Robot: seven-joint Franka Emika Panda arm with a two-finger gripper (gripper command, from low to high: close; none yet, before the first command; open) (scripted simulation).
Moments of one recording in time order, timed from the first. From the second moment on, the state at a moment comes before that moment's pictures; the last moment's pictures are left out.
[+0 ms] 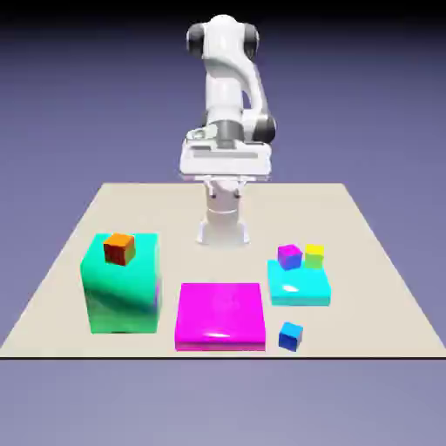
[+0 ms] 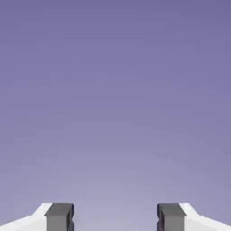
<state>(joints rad) 0.04 -0.53 -0.01 -2.79 0.01 3.02 0.70</state>
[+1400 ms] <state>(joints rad) 0.51 0.27 -0.33 -2.26 0.16 2.52 -0.06</state>
